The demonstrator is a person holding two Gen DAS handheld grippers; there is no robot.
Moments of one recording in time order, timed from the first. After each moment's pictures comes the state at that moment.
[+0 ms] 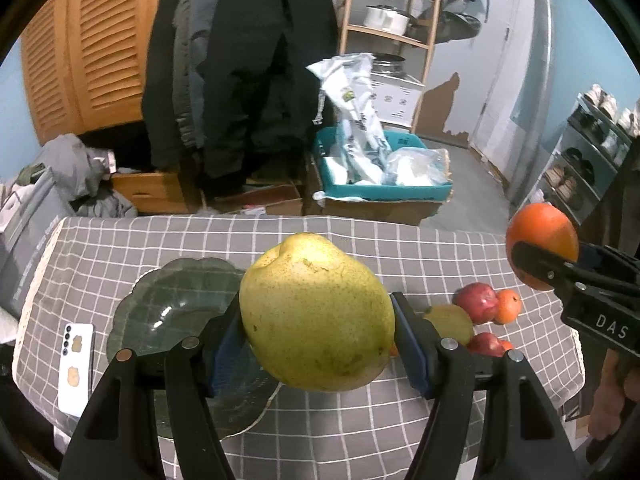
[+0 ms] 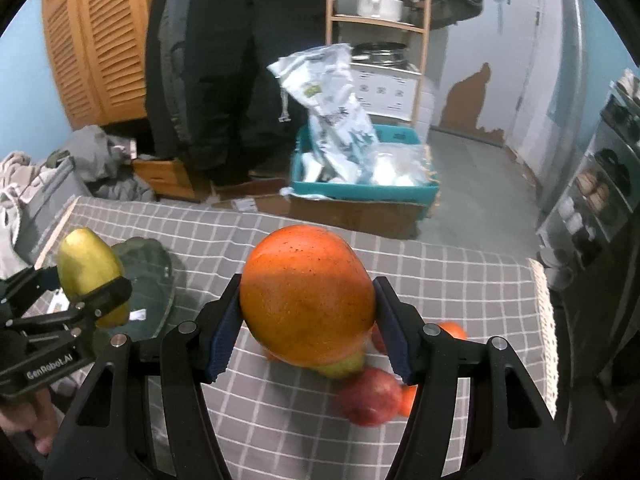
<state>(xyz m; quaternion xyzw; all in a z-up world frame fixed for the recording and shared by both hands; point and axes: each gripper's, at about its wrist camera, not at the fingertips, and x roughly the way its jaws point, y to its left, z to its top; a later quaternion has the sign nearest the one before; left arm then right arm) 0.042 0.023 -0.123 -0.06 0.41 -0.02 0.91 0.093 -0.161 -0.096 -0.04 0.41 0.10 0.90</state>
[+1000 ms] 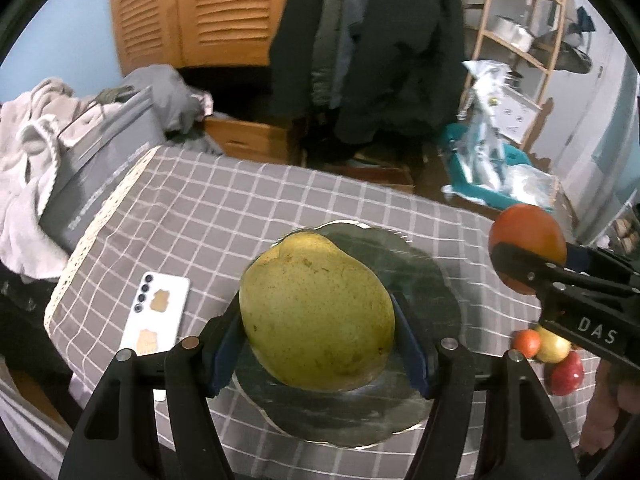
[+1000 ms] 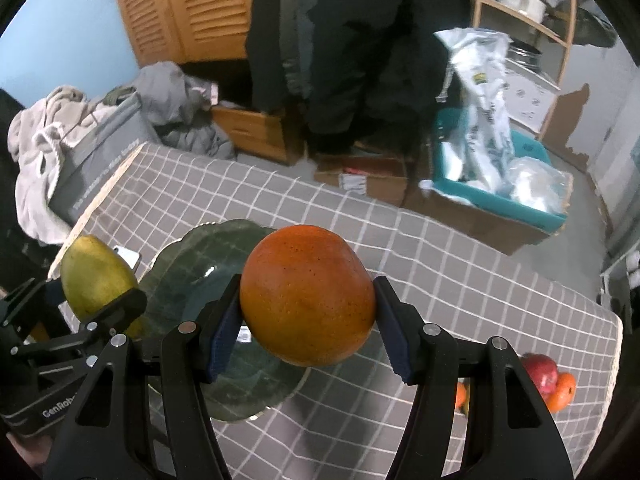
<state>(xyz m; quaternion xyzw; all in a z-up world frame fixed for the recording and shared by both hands) 0.029 0.183 -0.172 -0.11 0.45 0.12 0.88 0.139 0.030 -0.151 -0.09 0.47 0.22 0.85</state>
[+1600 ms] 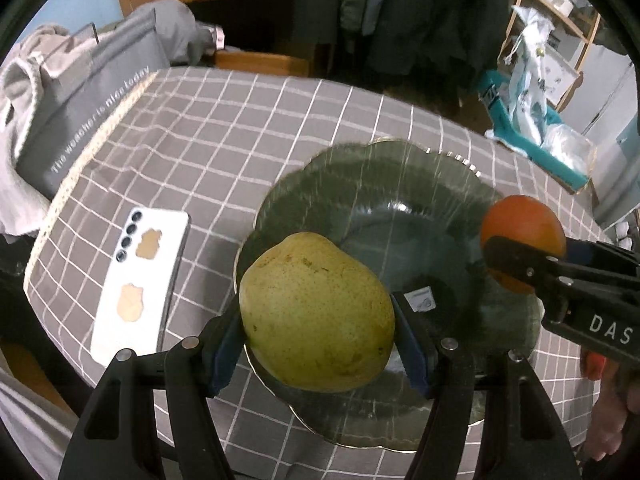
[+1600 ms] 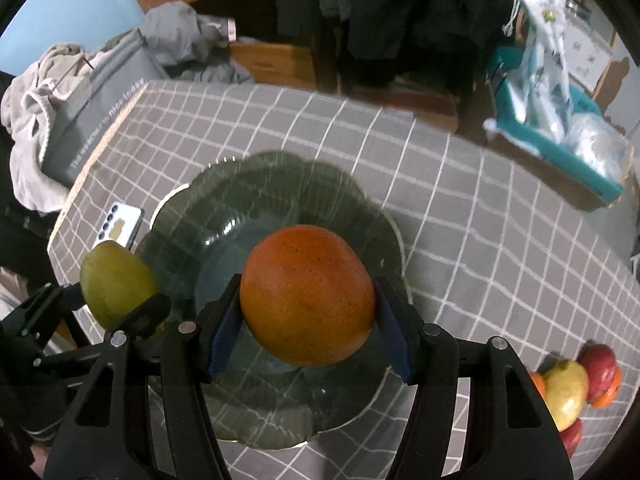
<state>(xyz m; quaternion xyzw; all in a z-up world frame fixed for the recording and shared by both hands) 0.041 0.206 -0.252 -0.13 0.53 0.13 0.82 0.156 0.071 -0.231 -0.08 0.57 0.25 0.78</state>
